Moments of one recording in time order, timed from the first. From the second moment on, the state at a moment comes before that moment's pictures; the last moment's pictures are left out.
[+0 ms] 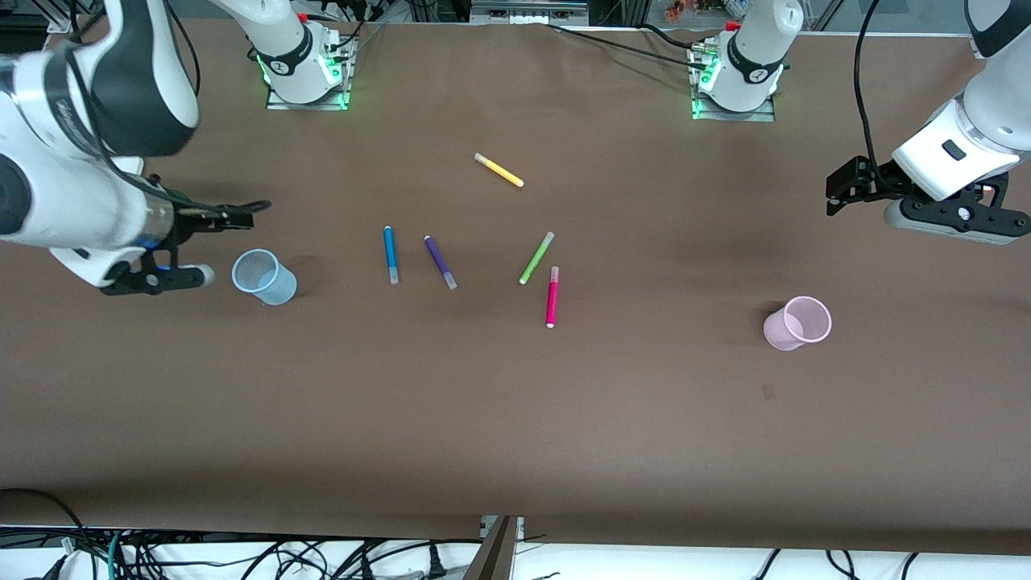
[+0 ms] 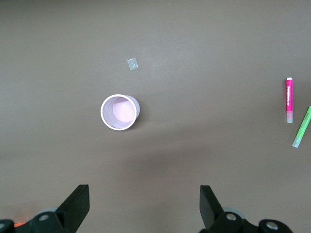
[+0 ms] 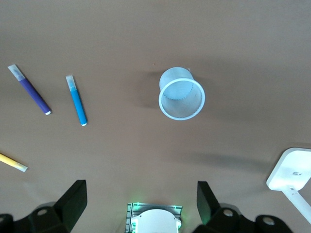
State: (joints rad) left arm -0.03 0.02 -0.07 -1.64 0.02 1.63 0.08; right arm 0.23 0.32 -0.08 -1.45 0.01 1.40 0.03
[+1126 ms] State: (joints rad) left arm -0.03 0.02 -0.07 -1.64 0.02 1.63 0.08; right arm 0.41 0.58 -0.08 -1.63 0.03 1.95 0.04
